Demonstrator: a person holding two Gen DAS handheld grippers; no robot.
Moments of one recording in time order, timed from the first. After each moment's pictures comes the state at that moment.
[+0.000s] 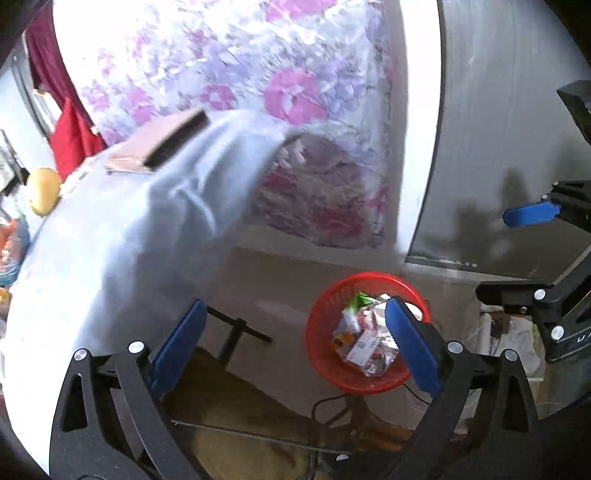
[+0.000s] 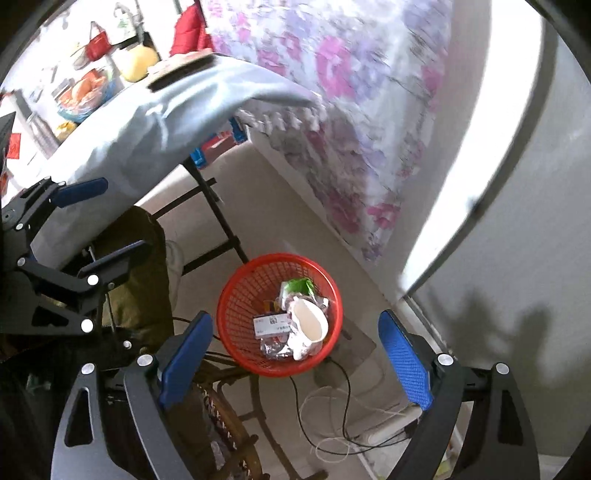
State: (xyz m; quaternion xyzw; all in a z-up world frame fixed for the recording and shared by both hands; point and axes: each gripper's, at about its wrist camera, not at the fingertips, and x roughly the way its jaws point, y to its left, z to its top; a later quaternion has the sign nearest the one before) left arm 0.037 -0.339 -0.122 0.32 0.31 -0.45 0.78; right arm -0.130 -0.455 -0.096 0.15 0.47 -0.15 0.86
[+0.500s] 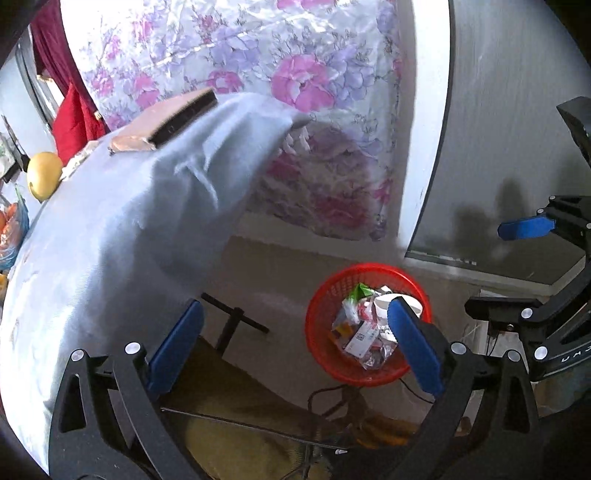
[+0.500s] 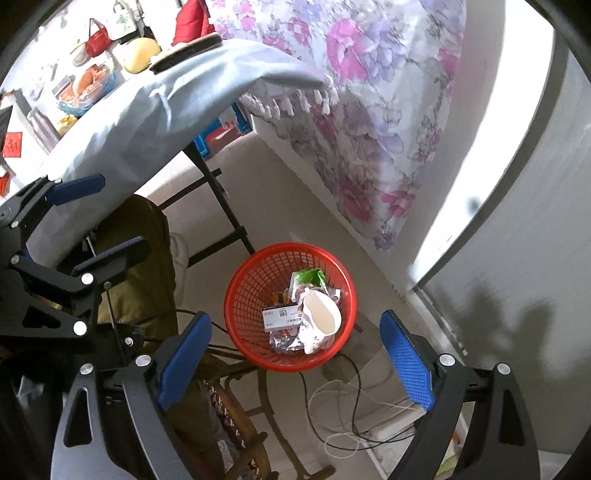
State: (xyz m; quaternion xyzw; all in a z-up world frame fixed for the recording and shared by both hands) left arm 0.043 -0.335 -0.131 0.31 0.34 -0.44 0.77; right arm -0.124 -0.455 -0.115 0.17 0.49 -0.14 0.85
